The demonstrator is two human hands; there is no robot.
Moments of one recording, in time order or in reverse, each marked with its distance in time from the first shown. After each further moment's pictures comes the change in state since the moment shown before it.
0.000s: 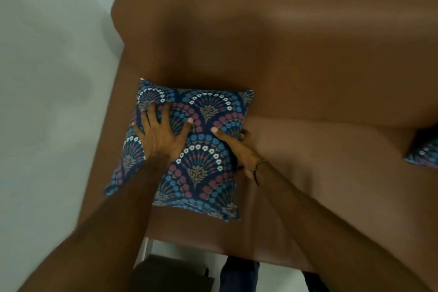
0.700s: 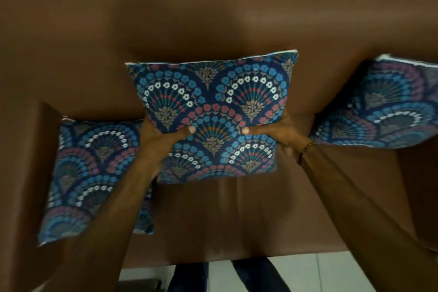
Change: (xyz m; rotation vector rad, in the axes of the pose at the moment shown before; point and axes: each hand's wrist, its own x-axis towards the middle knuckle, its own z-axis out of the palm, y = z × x) left_hand -0.065 0.222 0.040 -0.963 -0.330 -0.117; right_hand -0.053 -0.043 -0.311 -0.155 0.184 -0.282
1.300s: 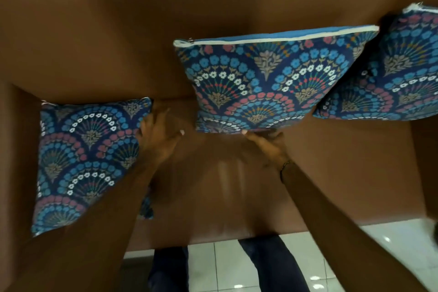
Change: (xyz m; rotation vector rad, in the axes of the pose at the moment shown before) left_hand 0.037 -0.103 0.007 0.786 -0.086 0.051; right_hand 0.013 0.128 0.037 -0.005 0.228 0.329
